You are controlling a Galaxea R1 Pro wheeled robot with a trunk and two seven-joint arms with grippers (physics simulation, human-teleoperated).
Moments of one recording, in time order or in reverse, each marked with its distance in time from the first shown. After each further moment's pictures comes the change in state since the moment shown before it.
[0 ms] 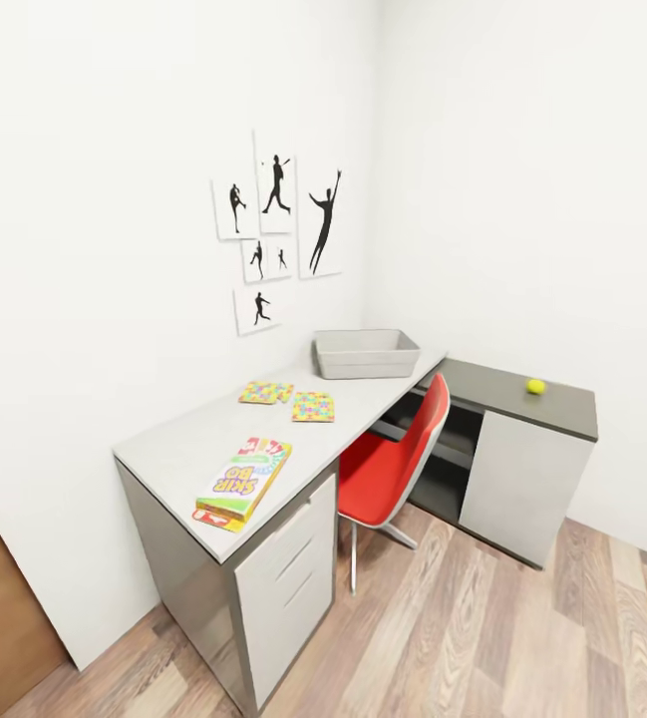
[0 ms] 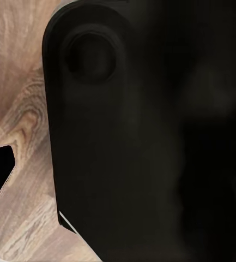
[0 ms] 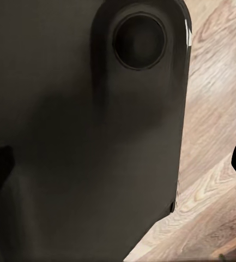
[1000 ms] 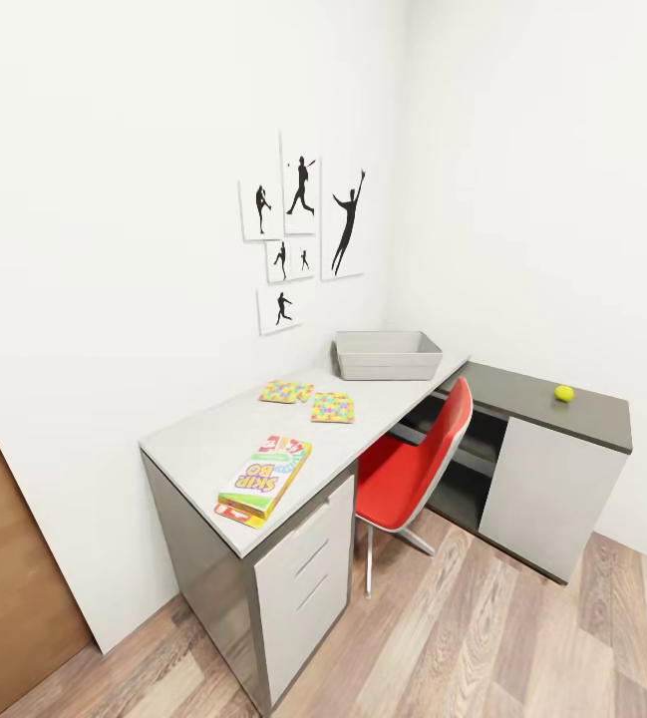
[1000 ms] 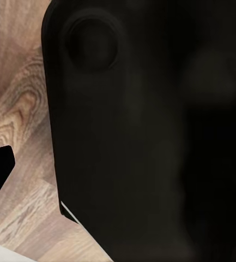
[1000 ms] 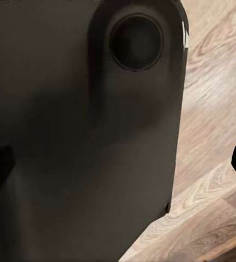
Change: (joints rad) left arm 0.000 0.002 -0.004 0.000 0.000 0.035 0.000; right arm 0.000 -0.004 0.005 -0.001 0.010 0.004 0.000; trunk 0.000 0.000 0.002
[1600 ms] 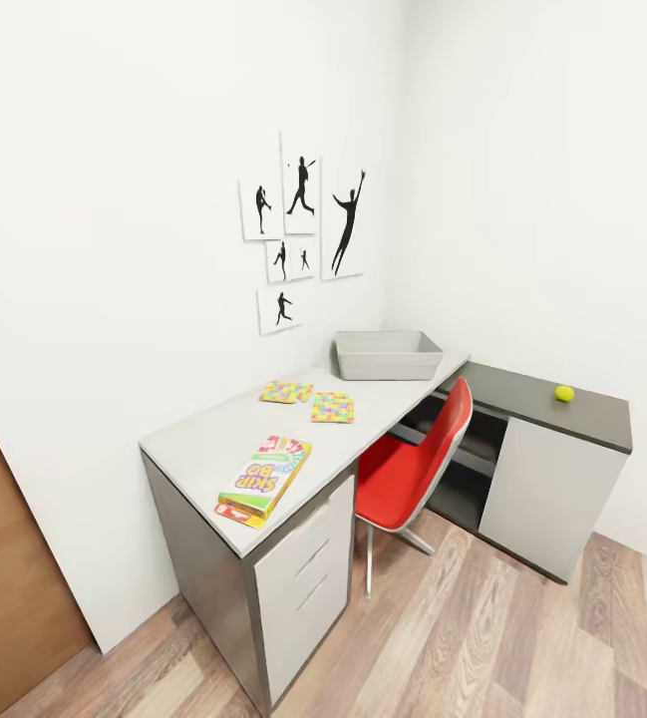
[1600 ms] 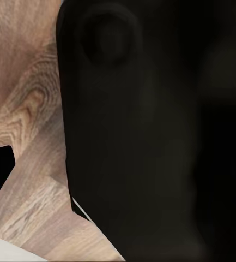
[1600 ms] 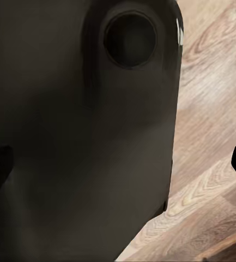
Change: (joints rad) left arm 0.002 0.015 -0.002 0.001 0.000 0.004 0.001; right arm 0.001 -0.005 -0.003 -0.004 -0.006 0.009 -0.002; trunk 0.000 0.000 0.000
